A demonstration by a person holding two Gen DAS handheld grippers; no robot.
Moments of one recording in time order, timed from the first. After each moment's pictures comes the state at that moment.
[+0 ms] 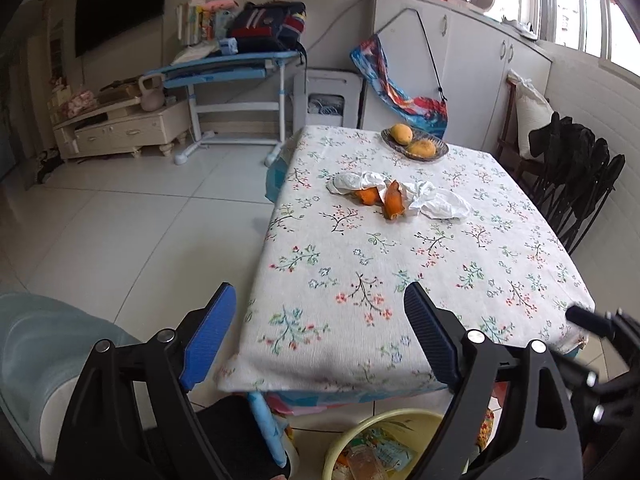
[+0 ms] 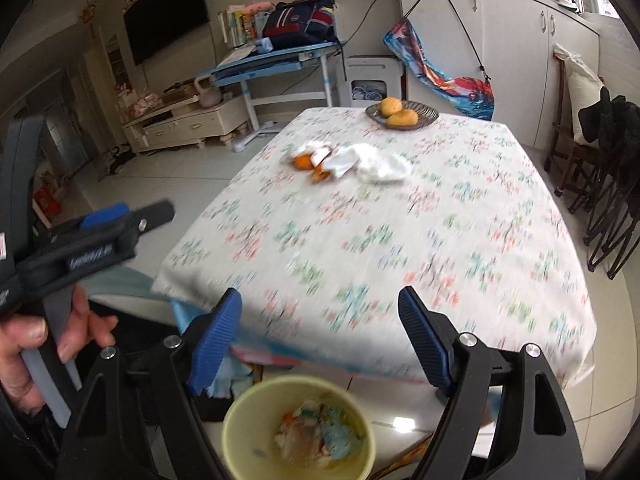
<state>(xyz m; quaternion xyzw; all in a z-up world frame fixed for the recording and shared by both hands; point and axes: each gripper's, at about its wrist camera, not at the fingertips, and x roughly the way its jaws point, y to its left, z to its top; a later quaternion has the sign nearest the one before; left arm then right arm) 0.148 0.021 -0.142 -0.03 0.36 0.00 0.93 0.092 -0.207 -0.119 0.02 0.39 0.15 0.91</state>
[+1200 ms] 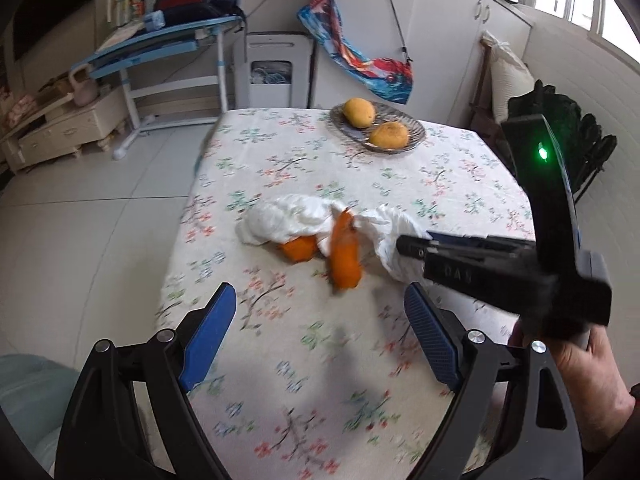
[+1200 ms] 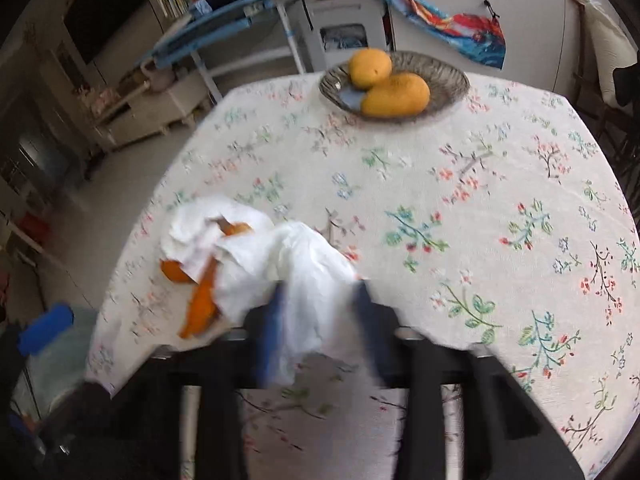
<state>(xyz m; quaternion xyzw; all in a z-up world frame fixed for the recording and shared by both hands) 0.312 -0.039 -0.166 -0.02 0.42 -0.09 0.90 0.310 -0.207 -0.172 0.06 0.49 0.14 0.86</state>
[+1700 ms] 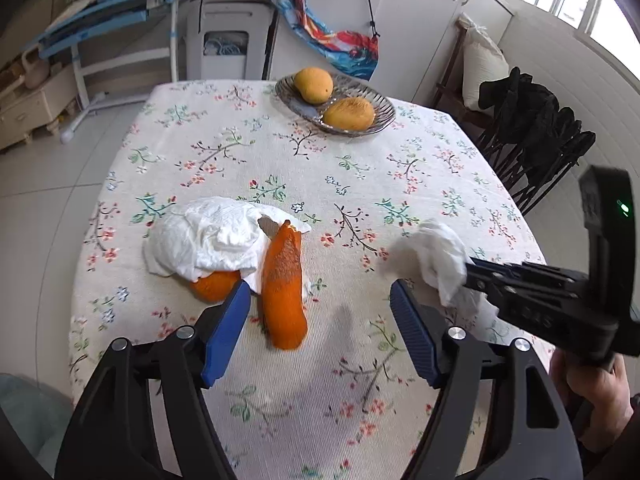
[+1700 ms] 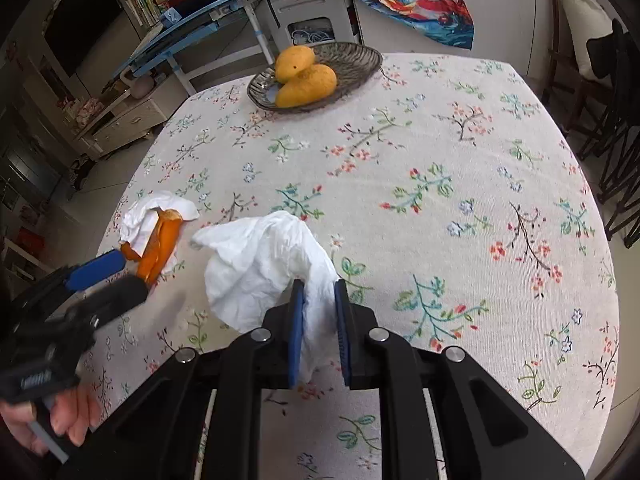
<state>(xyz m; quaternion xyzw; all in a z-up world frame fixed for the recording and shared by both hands) 0.374 -0.069 -0.201 -0.05 0.47 -0.16 0.87 0.289 -0.274 -0.173 0.08 0.51 0.12 0.85</state>
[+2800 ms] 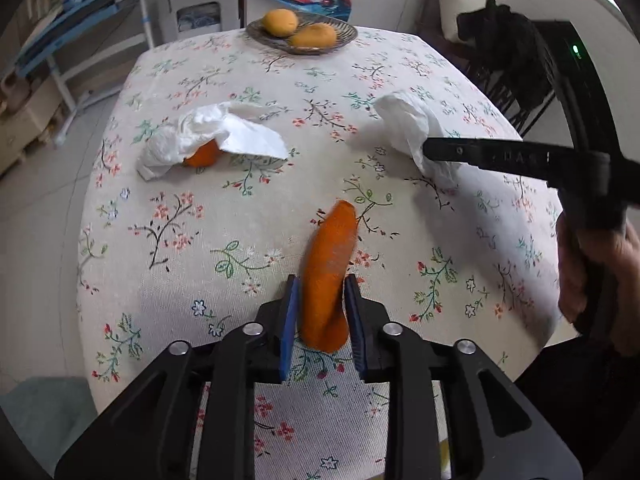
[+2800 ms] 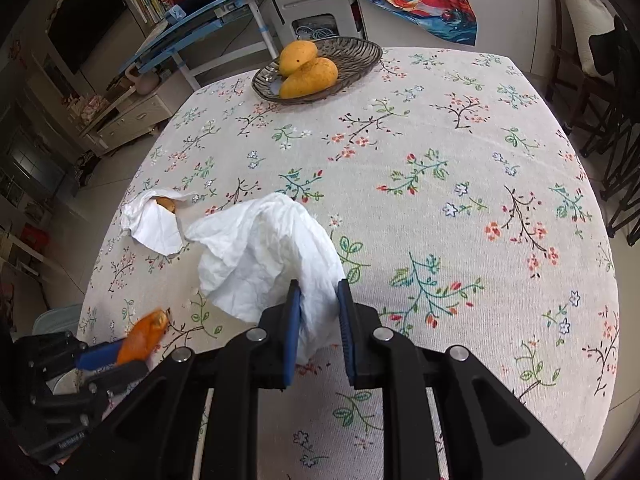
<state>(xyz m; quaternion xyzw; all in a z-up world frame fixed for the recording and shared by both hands) 0.301 -0.076 -0.211 0.05 0.52 -0.18 0.83 0.285 -0.278 -0.173 0.09 0.51 0.12 0.85</state>
